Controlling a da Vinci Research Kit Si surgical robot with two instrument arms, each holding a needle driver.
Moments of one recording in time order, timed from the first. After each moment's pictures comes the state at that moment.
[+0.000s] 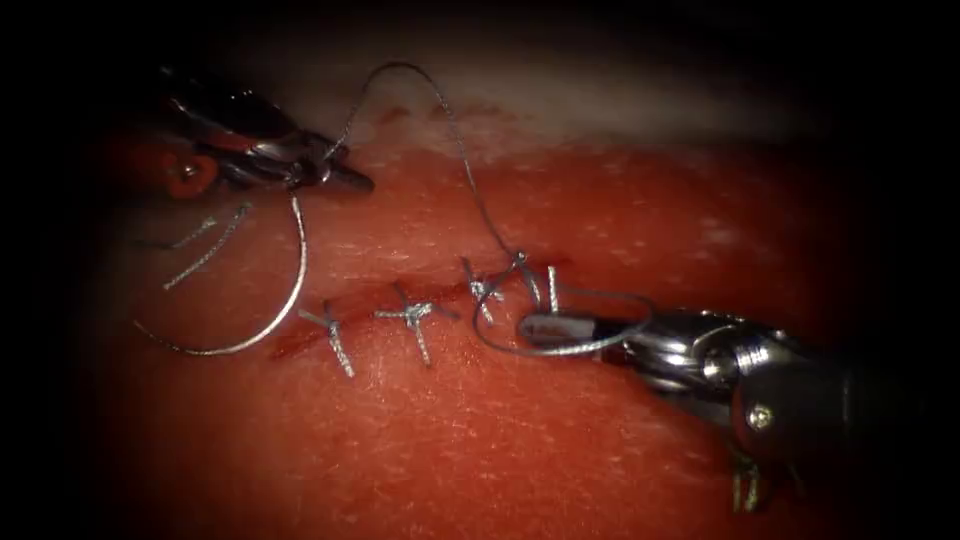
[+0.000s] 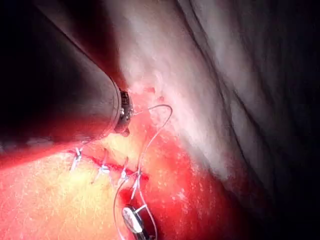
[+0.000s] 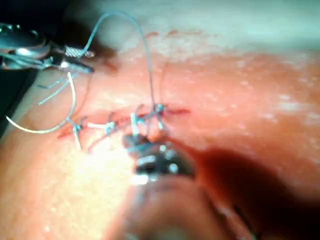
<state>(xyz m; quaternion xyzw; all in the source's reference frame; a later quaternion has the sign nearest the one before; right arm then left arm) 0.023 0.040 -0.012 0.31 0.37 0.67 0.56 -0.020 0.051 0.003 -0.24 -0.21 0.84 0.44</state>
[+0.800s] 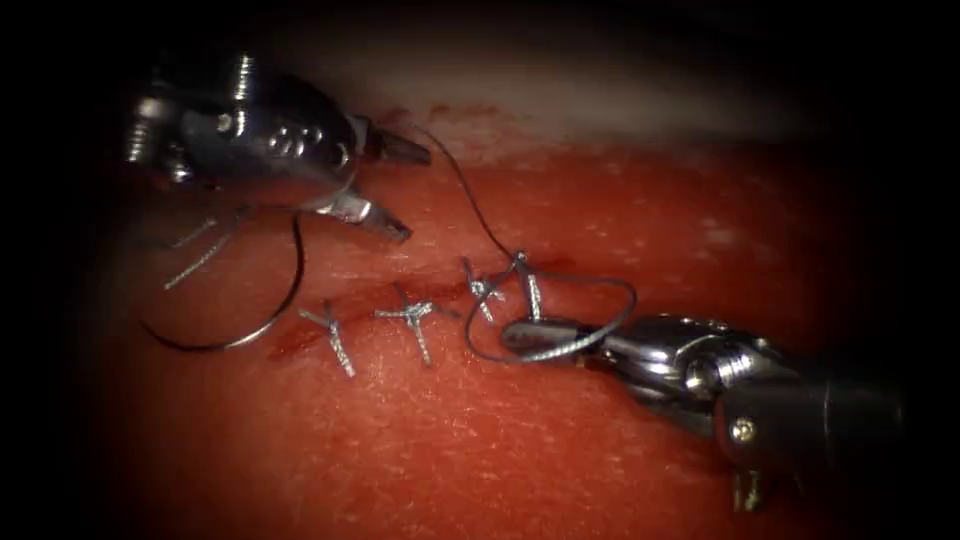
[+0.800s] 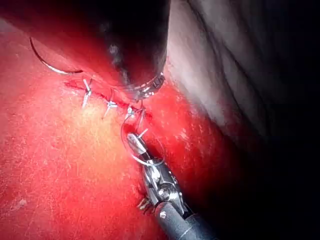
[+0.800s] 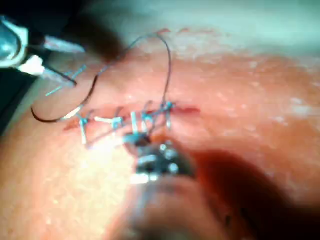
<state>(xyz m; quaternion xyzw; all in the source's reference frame) 0.024 0.040 -0.012 0.30 0.38 0.66 0.58 -0.027 0.052 -0.005 -0.24 -0.05 0.97 -0.03</state>
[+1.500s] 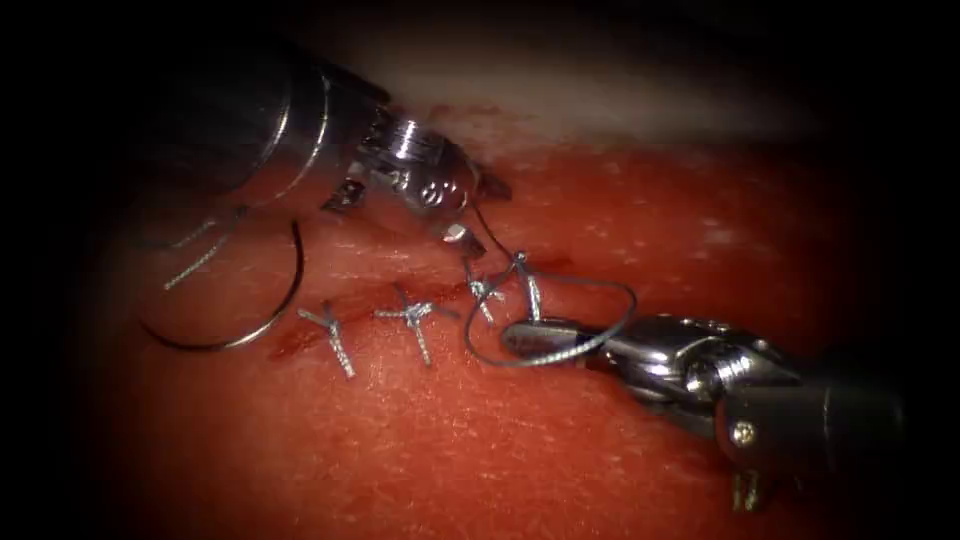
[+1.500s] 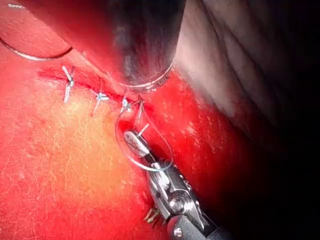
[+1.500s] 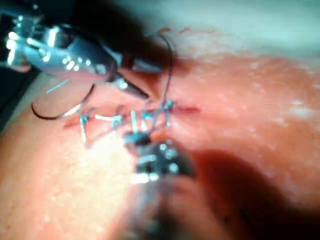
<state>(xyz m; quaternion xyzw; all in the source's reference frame) 0.024 0.040 -0.012 0.29 0.38 0.65 0.59 -0.032 0.050 0.006 -0.20 -0.07 0.97 -0.14</state>
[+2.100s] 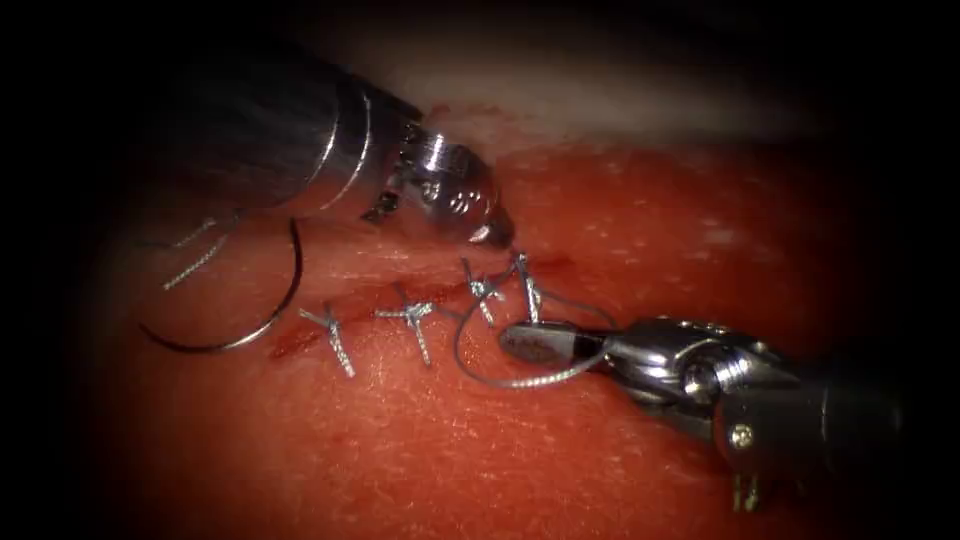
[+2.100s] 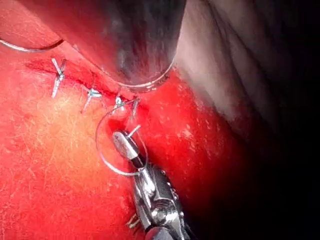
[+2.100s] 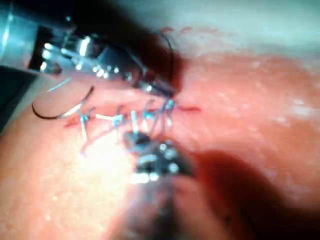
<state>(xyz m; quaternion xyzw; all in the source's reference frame) 0.024 0.040 -0.012 0.29 0.38 0.65 0.59 -0.033 0.050 0.008 -0.19 -0.11 0.98 0.04</state>
